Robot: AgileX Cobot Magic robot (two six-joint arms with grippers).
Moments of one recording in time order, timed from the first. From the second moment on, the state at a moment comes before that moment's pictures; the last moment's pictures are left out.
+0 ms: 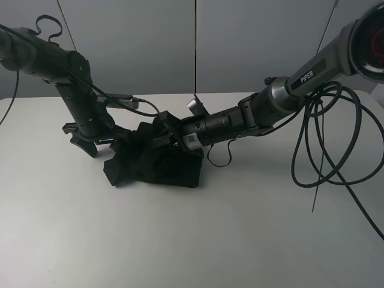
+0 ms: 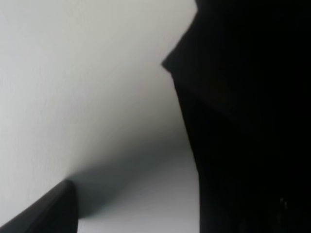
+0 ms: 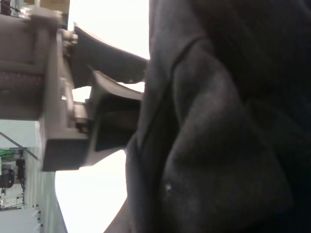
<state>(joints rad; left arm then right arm) -0.30 2.19 -1.39 -0.10 0.82 0.04 0.47 2.33 -1.24 1.74 0.90 -1.11</state>
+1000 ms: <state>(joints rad) -0.30 2.19 -1.39 -0.10 0.82 0.05 0.48 2.27 -1.34 1.62 0.91 -0.99</state>
